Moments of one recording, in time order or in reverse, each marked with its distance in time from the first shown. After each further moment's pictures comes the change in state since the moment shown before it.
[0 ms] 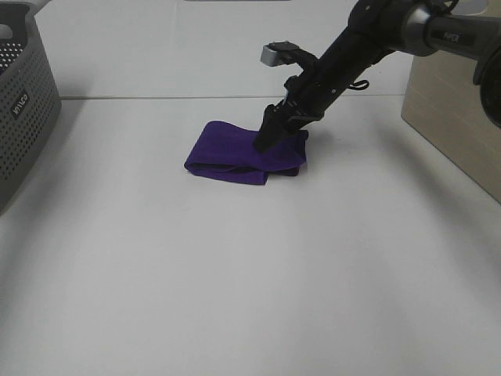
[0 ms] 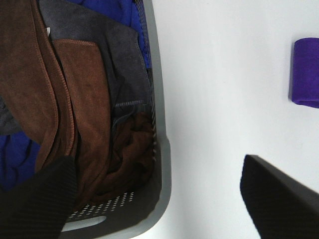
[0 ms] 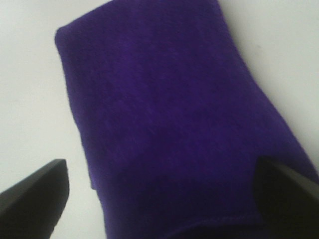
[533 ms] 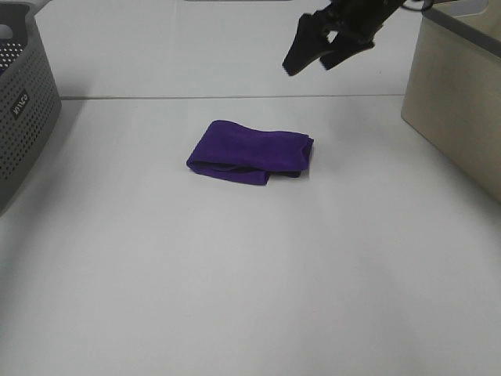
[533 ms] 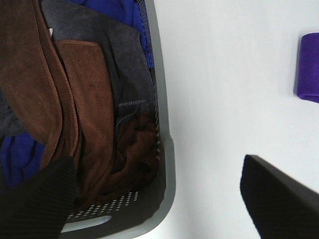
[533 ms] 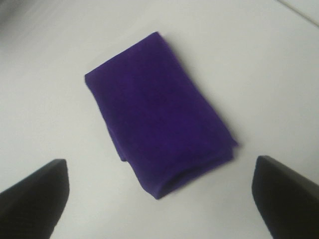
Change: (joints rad) left arm 0.000 0.000 0.000 0.008 0.000 0.020; right arm -0.056 -0.274 0.000 -0.104 0.096 0.280
